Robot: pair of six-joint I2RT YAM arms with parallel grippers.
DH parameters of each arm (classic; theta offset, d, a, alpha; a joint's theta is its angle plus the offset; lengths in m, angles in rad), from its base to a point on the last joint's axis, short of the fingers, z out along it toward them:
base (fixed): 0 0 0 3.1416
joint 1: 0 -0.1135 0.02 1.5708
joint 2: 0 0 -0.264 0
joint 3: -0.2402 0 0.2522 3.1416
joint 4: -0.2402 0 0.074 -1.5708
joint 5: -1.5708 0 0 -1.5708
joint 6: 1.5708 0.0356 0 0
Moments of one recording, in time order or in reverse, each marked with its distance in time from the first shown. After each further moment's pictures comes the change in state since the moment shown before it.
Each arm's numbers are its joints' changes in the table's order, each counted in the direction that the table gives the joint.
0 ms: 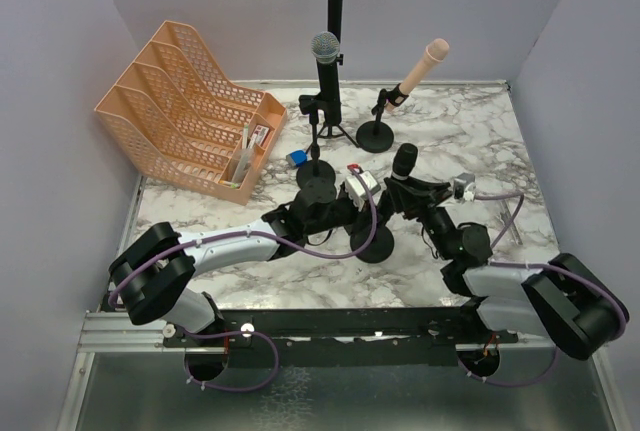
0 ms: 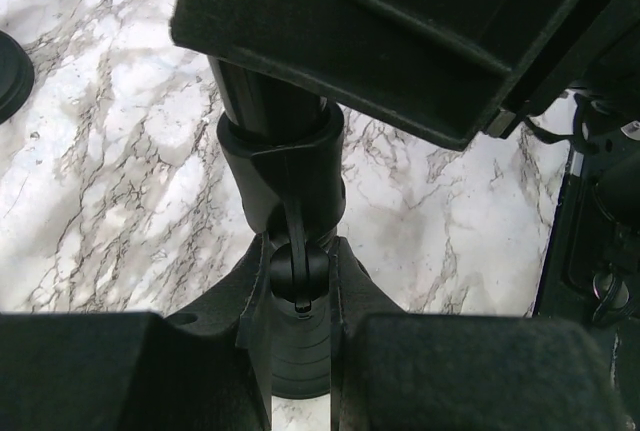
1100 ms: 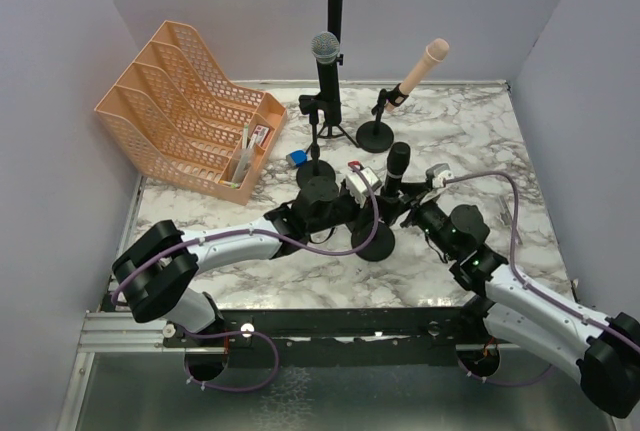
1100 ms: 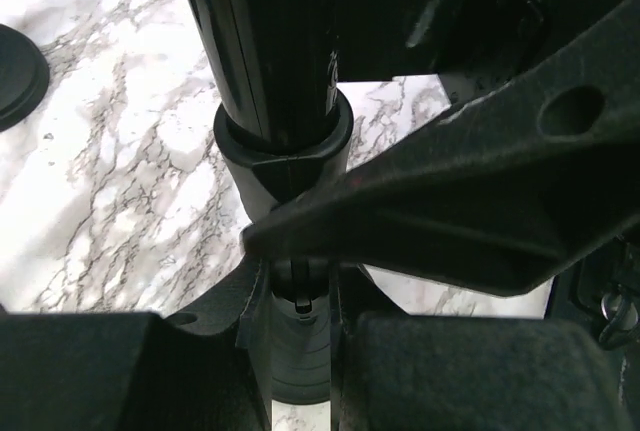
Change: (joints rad) left arm 0.000 0.019 -0.016 0.011 0.022 0.000; right arm -0.066 -0.438 -0.207 -0.952 0.008 -0.248
